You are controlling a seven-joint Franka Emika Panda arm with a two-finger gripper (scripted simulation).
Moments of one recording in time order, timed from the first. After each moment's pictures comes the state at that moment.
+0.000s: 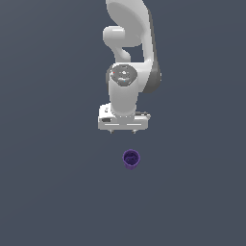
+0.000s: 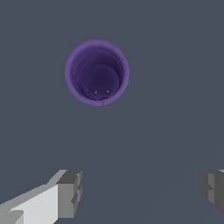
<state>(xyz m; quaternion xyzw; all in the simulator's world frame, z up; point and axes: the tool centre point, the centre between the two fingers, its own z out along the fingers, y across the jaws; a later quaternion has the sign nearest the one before) -0.015 -0.001 0.148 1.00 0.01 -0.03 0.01</state>
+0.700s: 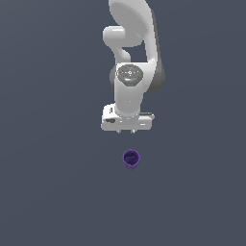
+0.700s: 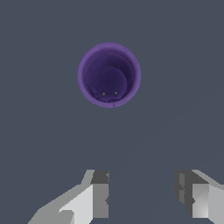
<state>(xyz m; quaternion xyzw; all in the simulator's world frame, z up) -0.012 0.013 0.149 1.00 0.01 -0.03 0.01</state>
